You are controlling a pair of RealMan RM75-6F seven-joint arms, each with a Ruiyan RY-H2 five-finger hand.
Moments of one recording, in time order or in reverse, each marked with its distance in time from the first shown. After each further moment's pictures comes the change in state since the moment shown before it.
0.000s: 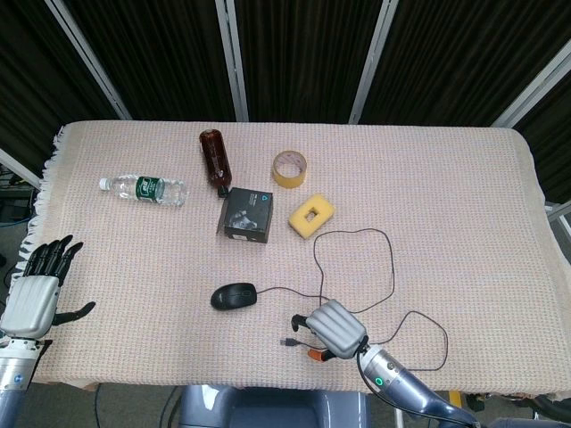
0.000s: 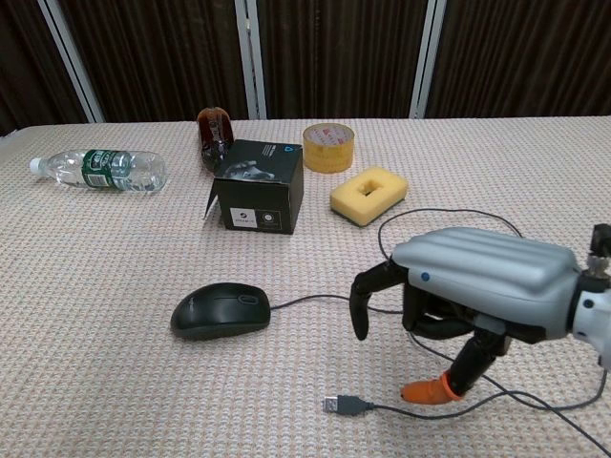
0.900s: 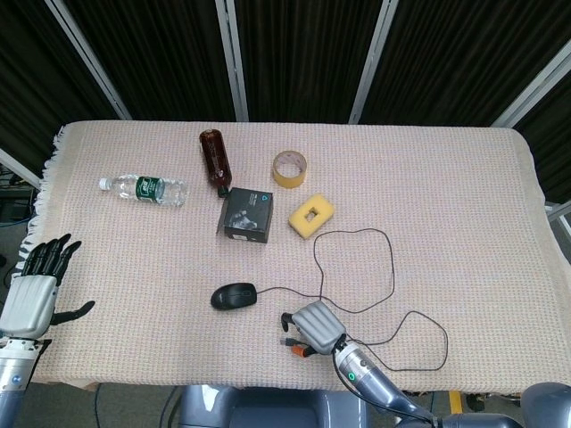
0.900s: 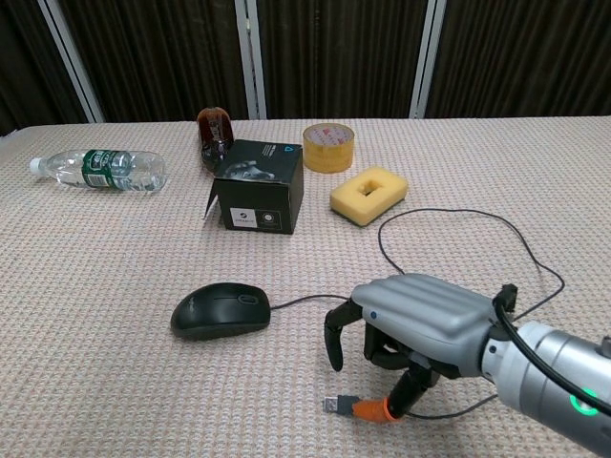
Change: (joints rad) left arm 0.003 0.003 -0.003 0.002 0.009 0.014 -0.027; right arm 0.018 -0.252 -0.004 0.202 0.169 0.039 -0.075
